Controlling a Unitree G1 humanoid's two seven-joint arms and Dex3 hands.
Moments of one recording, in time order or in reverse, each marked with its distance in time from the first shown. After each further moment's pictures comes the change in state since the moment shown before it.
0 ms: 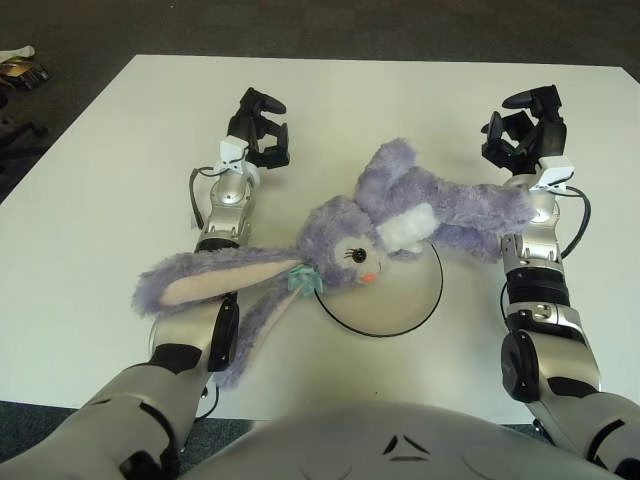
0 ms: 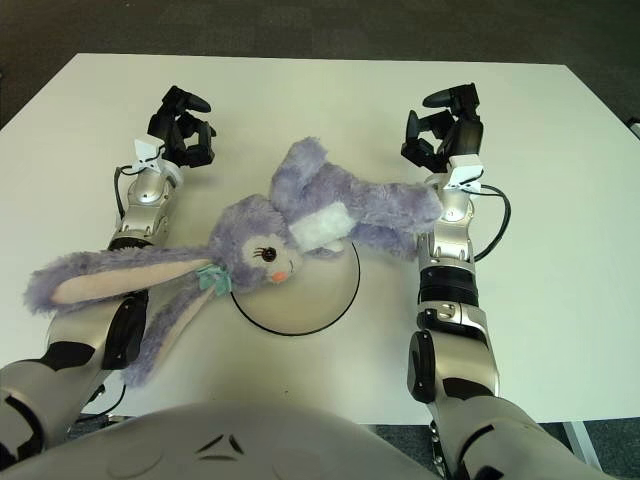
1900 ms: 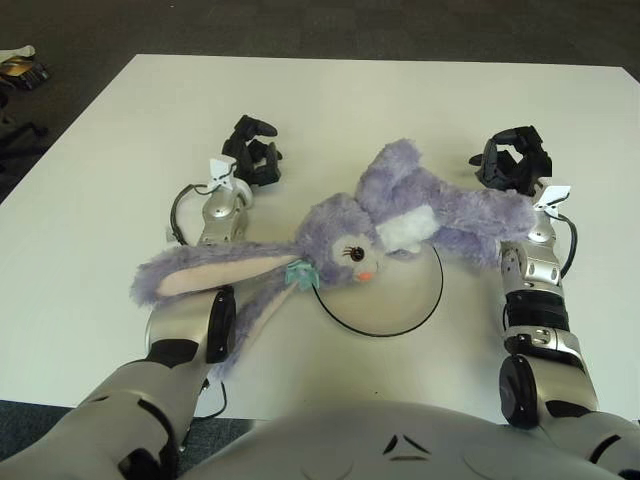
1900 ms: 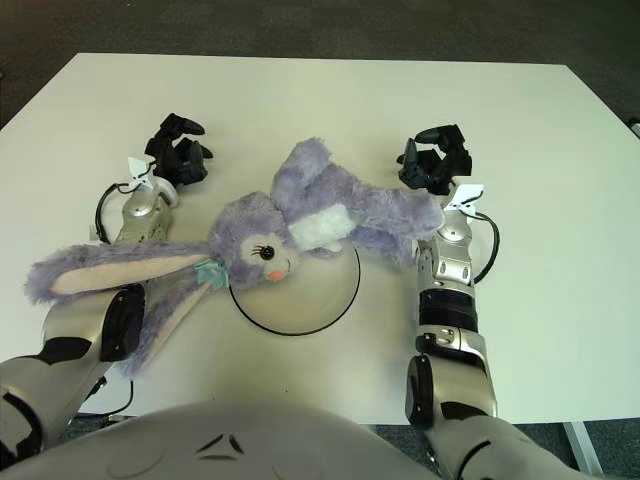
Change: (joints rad) left arm -0.019 0.015 0.079 0.221 -0.074 -0.070 -0.134; right arm 0.130 0.033 -0.007 -0.221 0.143 0.377 0.063
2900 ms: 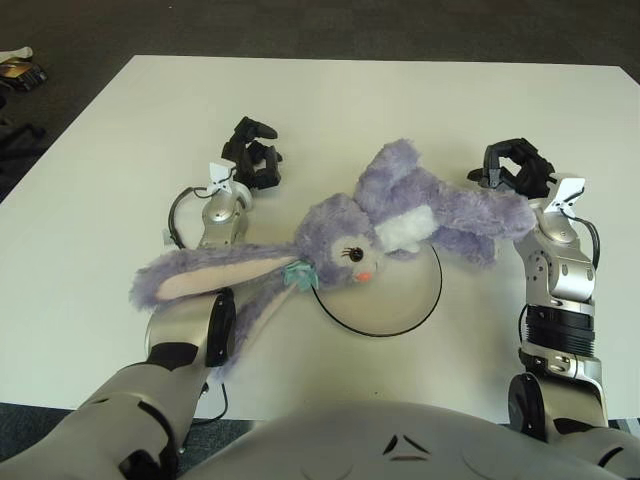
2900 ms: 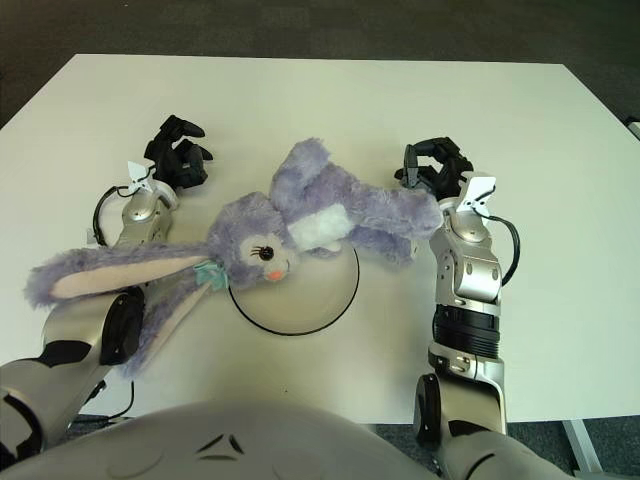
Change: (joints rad) left arm 0.022 -0.003 -0.005 -0.009 -0.002 -0.042 -0.009; right arm 0.085 -0.021 -0.012 -0.320 0.034 0.465 0.058
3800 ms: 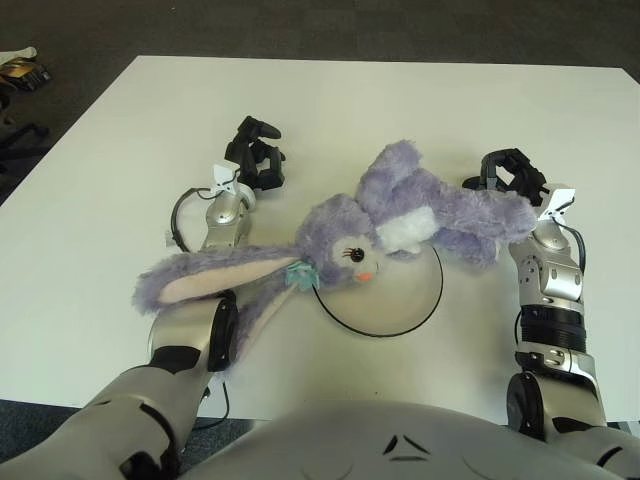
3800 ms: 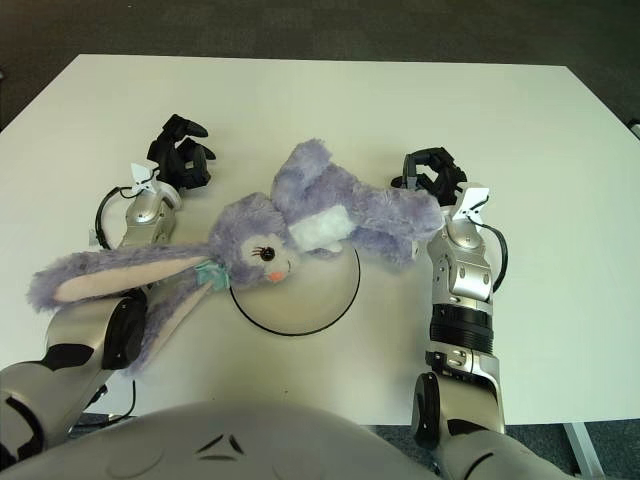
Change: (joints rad) left arm 0.015 -0.016 -0.023 -0.035 0.021 -0.009 0.025; right arm -0.011 0.006 -0.020 0.191 0.000 -0.183 0.054
